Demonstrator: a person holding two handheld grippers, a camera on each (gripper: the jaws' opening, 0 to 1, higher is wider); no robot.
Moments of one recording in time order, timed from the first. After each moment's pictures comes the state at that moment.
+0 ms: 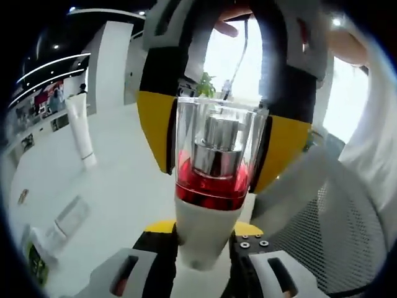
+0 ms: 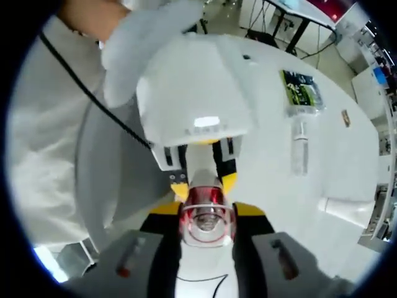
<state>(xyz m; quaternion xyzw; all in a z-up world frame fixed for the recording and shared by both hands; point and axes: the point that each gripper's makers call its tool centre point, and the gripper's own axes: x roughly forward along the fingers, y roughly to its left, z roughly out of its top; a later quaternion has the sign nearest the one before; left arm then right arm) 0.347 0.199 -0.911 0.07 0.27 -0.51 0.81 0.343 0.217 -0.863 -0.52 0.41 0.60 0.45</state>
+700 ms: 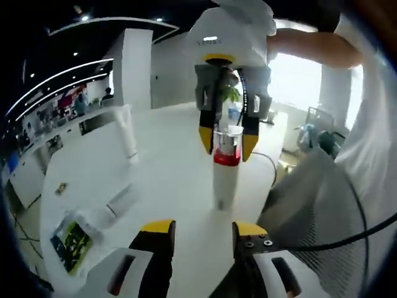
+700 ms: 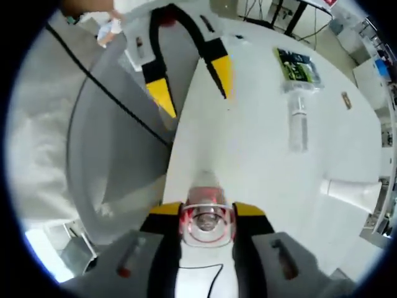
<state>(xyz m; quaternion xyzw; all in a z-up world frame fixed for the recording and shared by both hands) 0.337 0.279 -0.874 0.13 0.26 -0.43 0.85 0.374 0.177 -0.867 -0.54 0.44 0.57 0.43</state>
